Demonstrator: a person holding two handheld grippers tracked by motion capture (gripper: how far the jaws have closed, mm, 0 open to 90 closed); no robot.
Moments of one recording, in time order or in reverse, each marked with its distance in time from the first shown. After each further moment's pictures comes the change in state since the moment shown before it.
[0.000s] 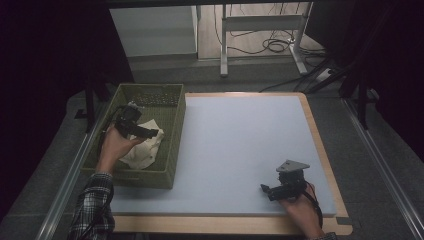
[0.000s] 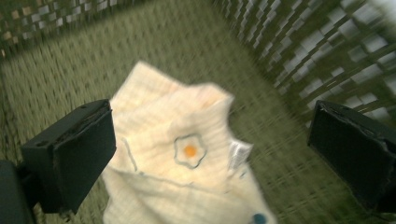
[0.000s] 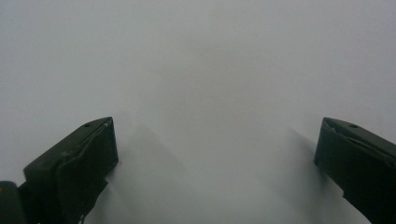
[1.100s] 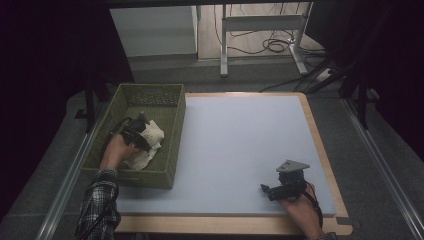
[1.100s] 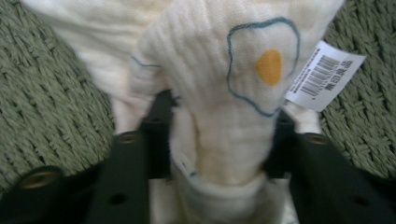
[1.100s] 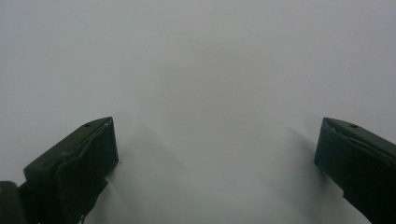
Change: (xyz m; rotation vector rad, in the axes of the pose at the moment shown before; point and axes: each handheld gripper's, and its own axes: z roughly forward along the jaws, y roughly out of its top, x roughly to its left) left arm 0.014 -0.018 0.053 0.437 -0.063 -0.067; right arm 0.000 0.000 0.000 -0.001 0.001 0.000
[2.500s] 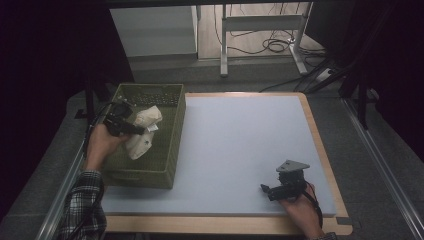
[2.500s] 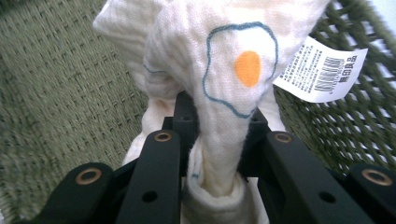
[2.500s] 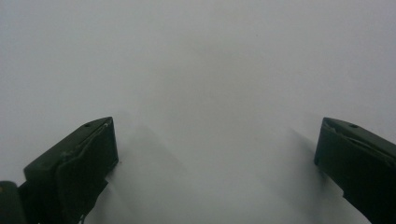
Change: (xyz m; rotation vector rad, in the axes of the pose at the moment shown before) left arm -0.014 -0.018 -0.099 -0.304 -0.020 0.082; right arm 0.000 0.000 0.000 0.001 -0.001 0.000
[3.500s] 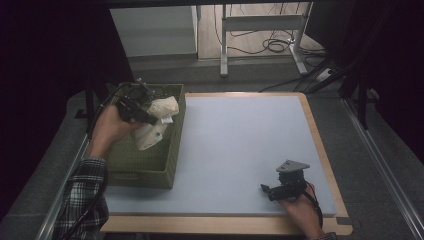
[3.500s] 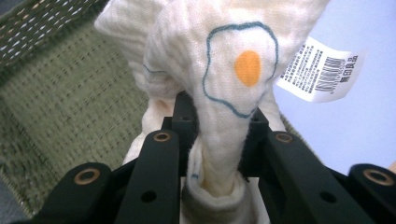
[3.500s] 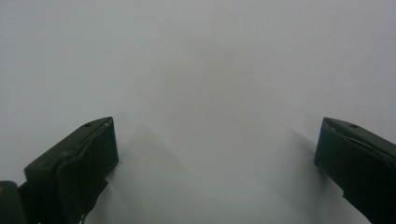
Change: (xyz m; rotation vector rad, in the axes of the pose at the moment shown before) left arm -0.062 0.059 -0.041 0.060 -0.005 0.163; right arm 0.000 0.000 0.000 -0.001 0.001 0.000
